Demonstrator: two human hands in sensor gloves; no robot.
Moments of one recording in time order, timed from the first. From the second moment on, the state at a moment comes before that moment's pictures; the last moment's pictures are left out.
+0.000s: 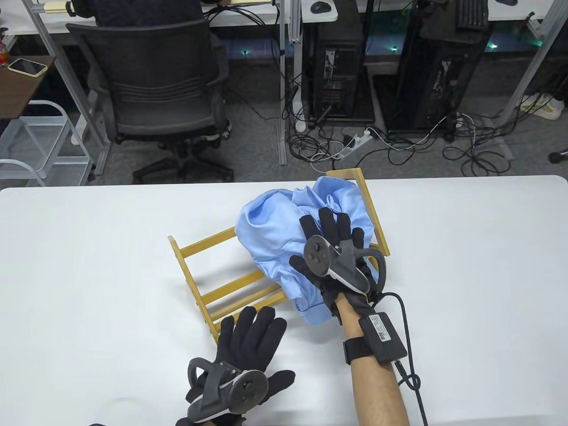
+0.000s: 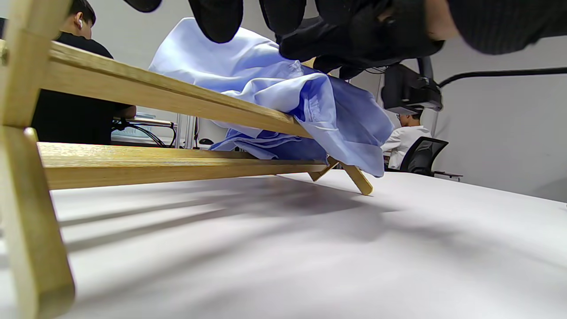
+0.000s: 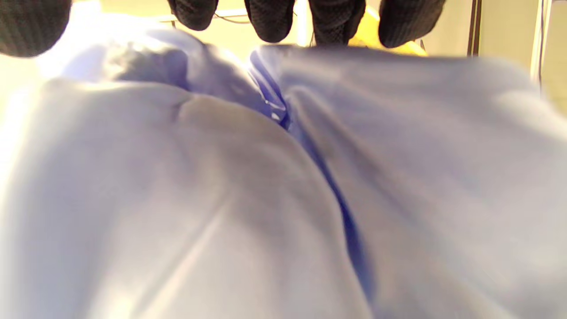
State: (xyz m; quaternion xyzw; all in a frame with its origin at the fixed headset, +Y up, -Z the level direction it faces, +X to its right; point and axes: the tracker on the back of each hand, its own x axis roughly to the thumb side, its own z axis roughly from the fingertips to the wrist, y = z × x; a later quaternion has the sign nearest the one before) left_hand -0.121 -0.692 -0.207 0.08 -0.24 0.08 0.96; right_hand 0.077 -0.639 -0.374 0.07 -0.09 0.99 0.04
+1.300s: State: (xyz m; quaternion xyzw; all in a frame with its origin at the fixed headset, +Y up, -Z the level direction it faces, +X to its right) left_hand -0.122 -0.695 -0.209 0.08 -0.22 0.05 0.97; right_hand 0.123 -0.702 -0.232 0.14 -0.16 0.97 0.11
